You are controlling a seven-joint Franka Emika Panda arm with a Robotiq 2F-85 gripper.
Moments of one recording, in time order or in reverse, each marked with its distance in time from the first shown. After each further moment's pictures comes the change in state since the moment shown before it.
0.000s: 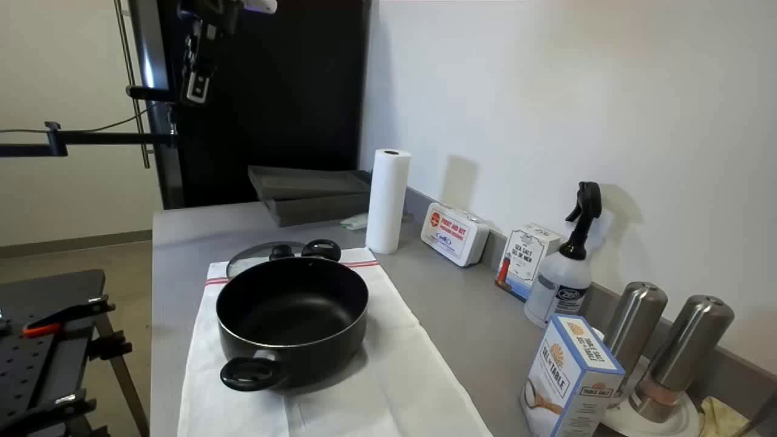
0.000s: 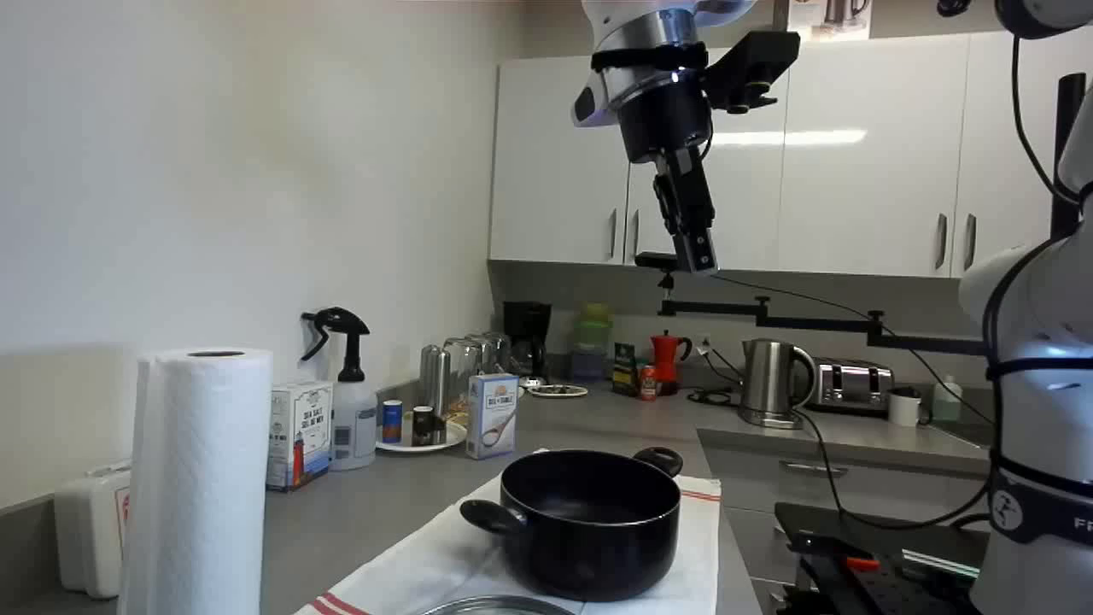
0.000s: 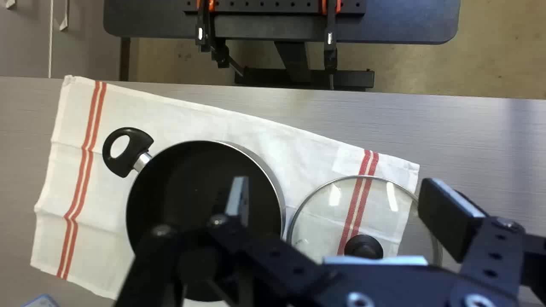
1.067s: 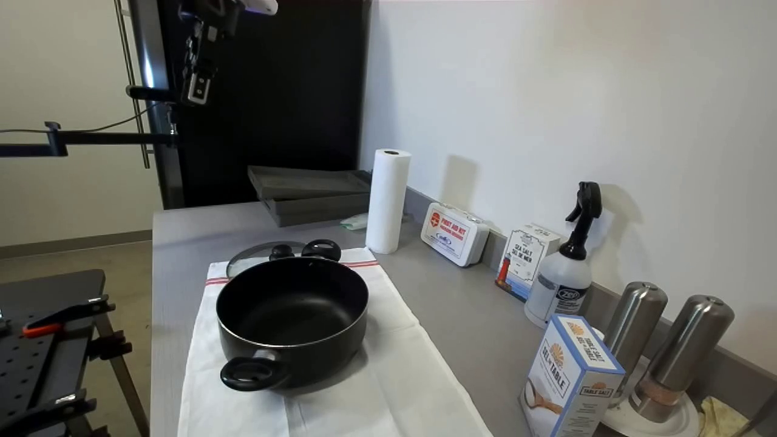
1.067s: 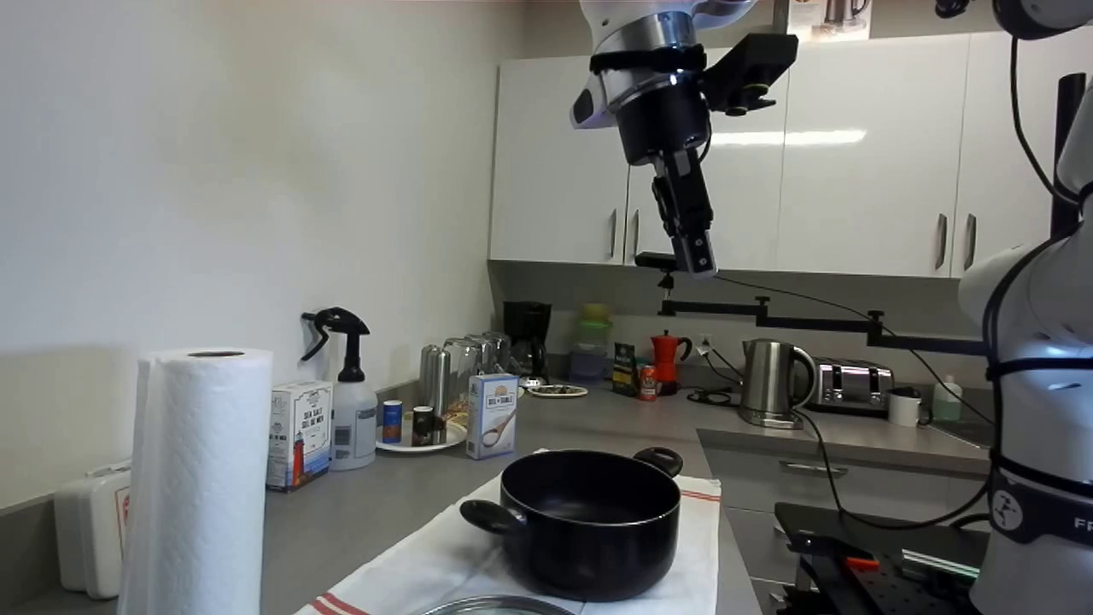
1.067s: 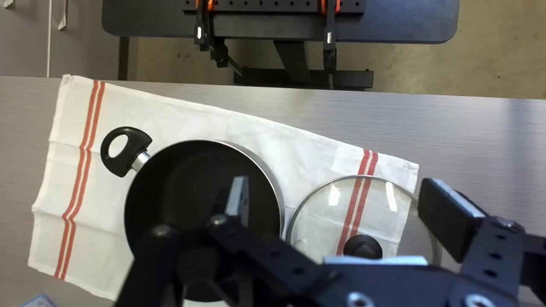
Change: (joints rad) arm 0.007 0.006 -0.008 0.000 0.000 0.005 -0.001
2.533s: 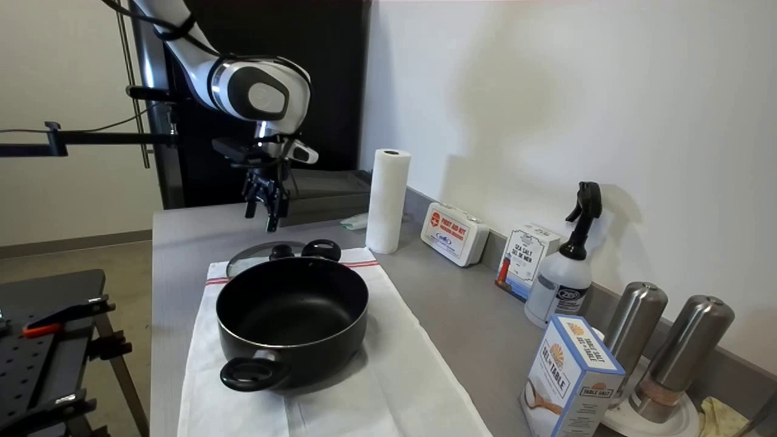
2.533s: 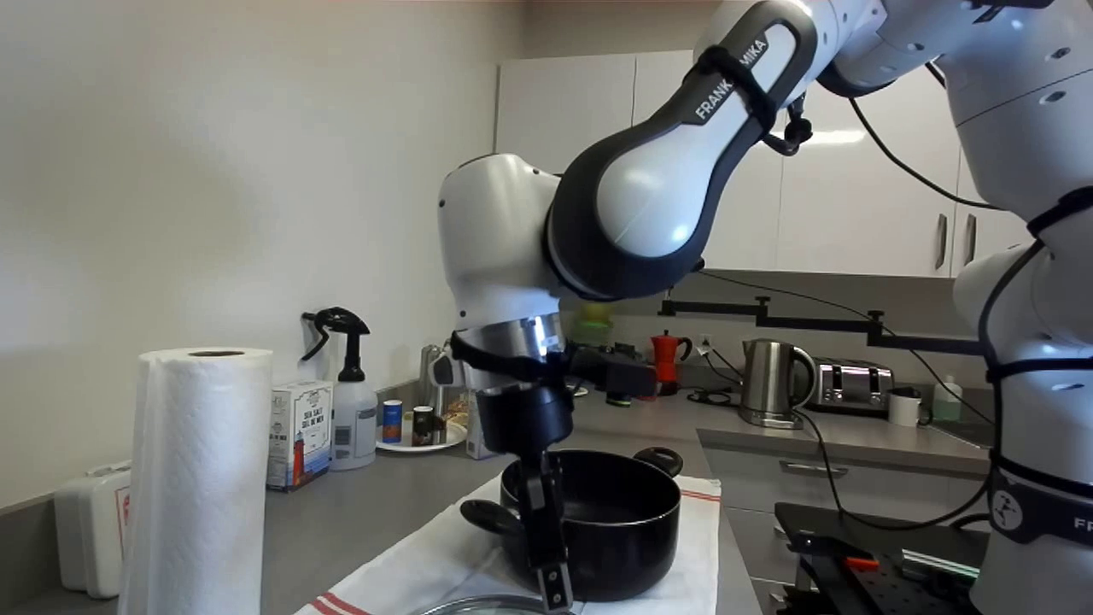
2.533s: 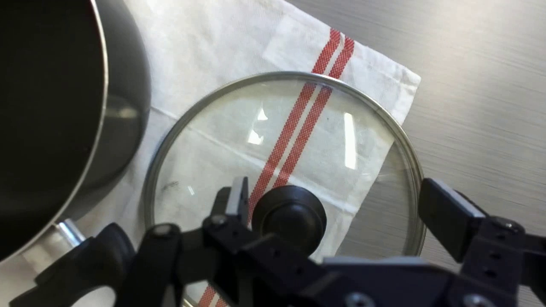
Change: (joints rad) arm 0.074 0.623 -0.025 0.045 -0.004 0.653 -0.151
